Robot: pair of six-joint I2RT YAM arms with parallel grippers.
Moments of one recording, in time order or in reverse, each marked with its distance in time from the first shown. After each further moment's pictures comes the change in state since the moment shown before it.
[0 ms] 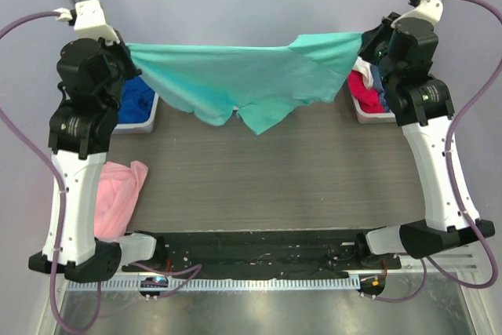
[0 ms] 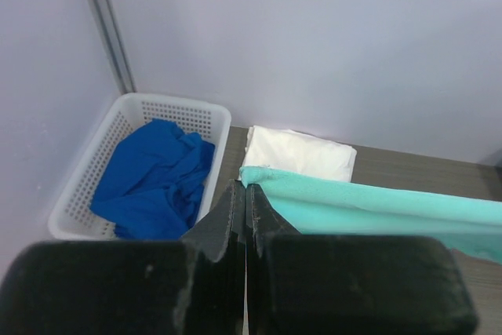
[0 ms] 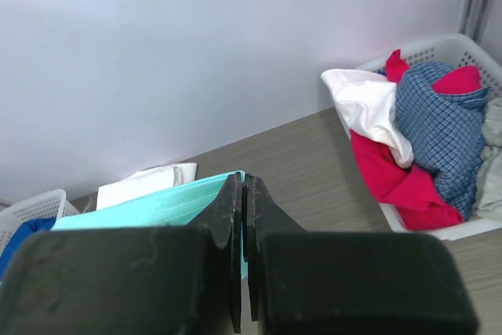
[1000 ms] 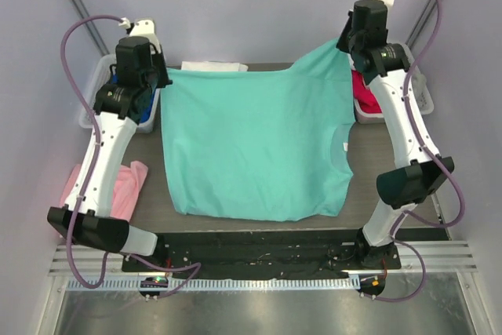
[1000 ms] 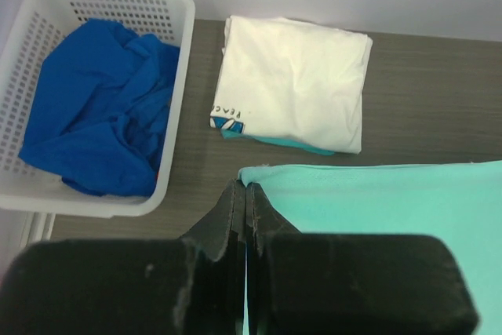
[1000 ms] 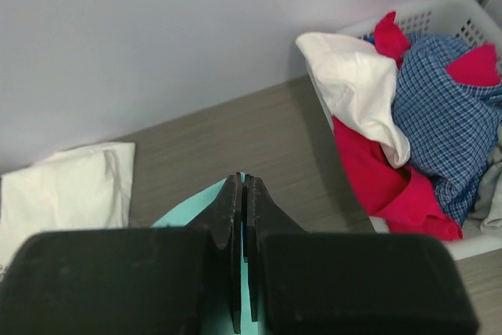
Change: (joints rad) left arm 0.006 0.124 -0.215 0.015 0.100 -0.032; right arm -0.016 0.346 0.224 -0.056 0.030 -0.067
